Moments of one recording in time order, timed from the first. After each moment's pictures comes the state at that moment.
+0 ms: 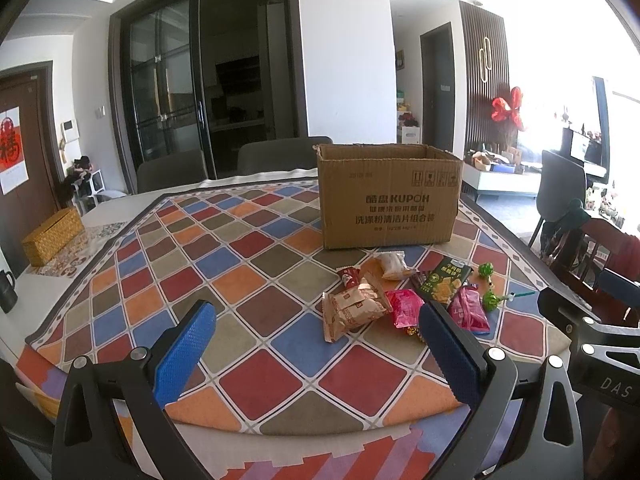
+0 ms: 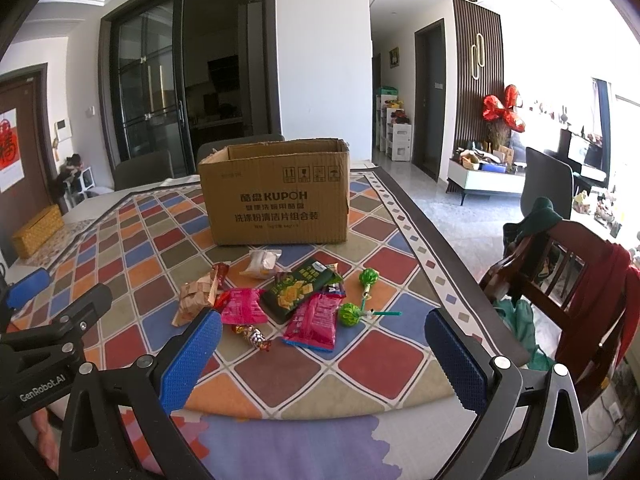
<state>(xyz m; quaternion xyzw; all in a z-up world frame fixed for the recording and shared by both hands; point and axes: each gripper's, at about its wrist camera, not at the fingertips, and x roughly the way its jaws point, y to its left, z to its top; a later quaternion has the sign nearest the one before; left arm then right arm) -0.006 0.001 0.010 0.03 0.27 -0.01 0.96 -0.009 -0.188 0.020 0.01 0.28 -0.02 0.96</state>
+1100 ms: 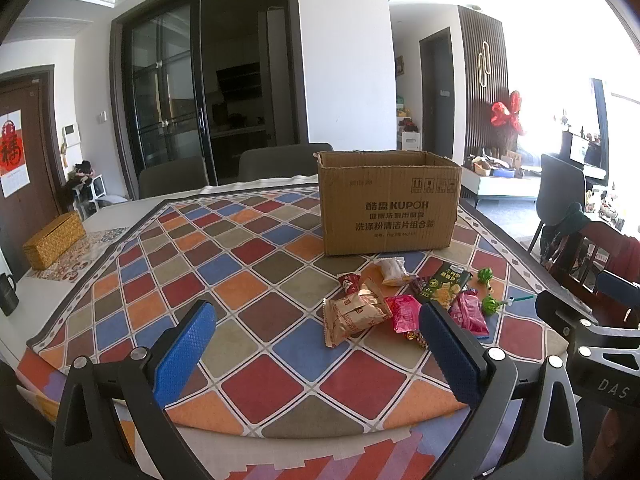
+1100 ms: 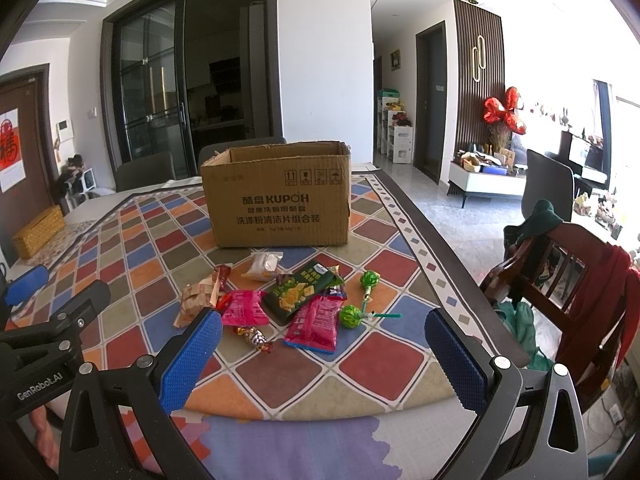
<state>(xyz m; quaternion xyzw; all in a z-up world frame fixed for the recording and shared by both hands) -0.007 0.001 0.011 0.03 0.26 -0.01 0.96 -0.010 -0.187 0.020 0.01 0.28 -0.02 0.96</state>
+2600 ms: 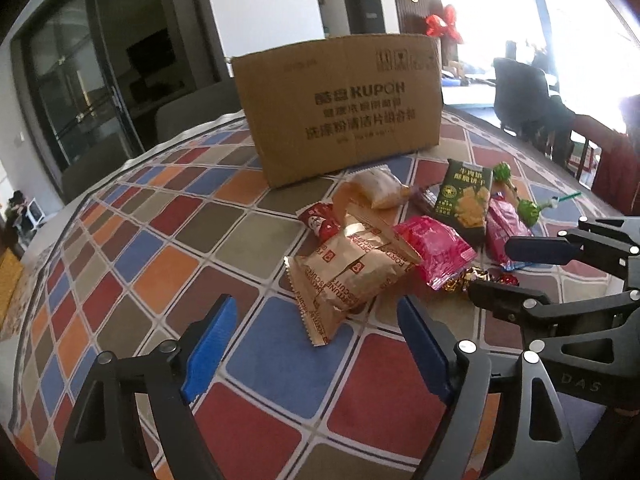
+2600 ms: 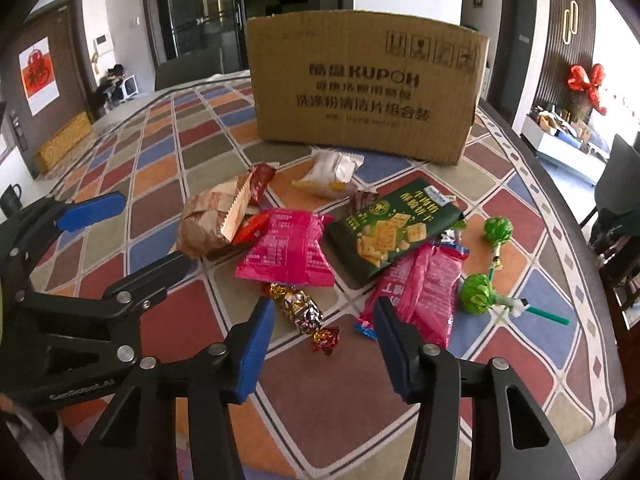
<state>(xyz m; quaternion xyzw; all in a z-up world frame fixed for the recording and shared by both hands) 0.090 -0.011 -0.085 0.13 0.36 -0.13 0.92 0.097 -0.136 -0.073 -0.04 0.43 0.10 0.90</state>
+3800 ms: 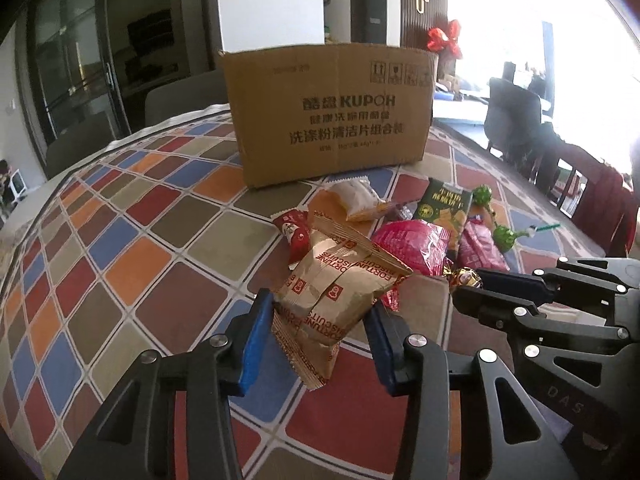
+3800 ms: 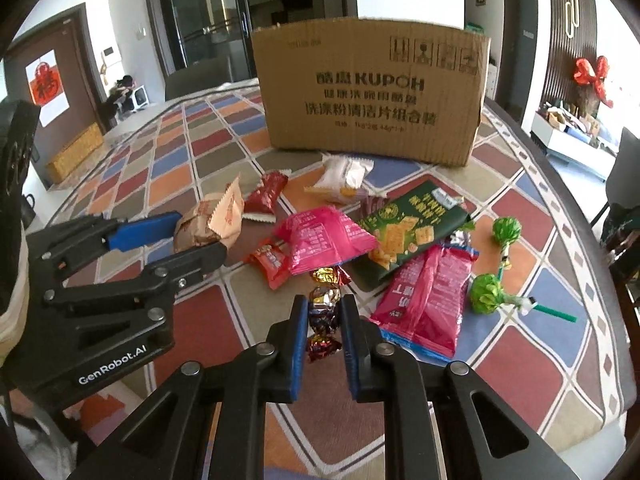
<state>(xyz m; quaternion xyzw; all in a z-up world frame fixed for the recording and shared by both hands) 0.089 -0.014 -0.075 0.07 0.37 -0.15 0.92 0.090 -0.140 -0.064 -0.01 0.41 0.12 0.90</state>
